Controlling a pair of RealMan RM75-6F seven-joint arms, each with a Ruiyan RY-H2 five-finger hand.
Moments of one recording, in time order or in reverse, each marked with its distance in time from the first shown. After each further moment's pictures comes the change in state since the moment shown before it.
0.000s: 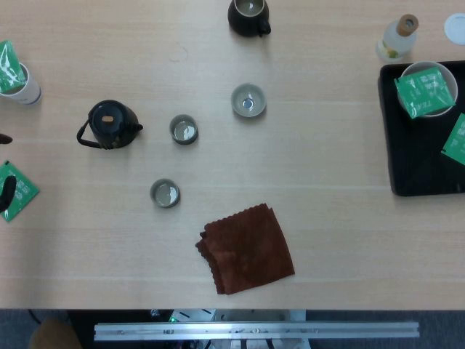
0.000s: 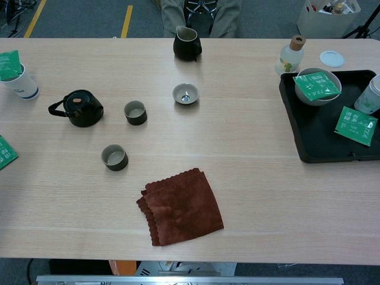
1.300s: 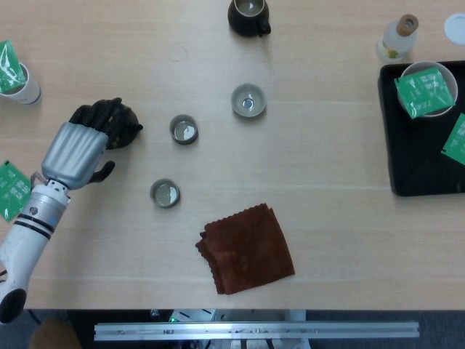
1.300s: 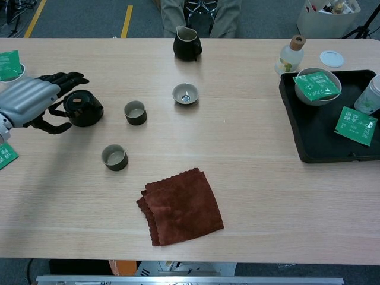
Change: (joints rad) left arm -0.347 -0.354 -0.011 0.471 -0.033 -0.446 -0.062; right arm 0.040 0.035 0.035 -0.074 0.030 -0.021 -0.068
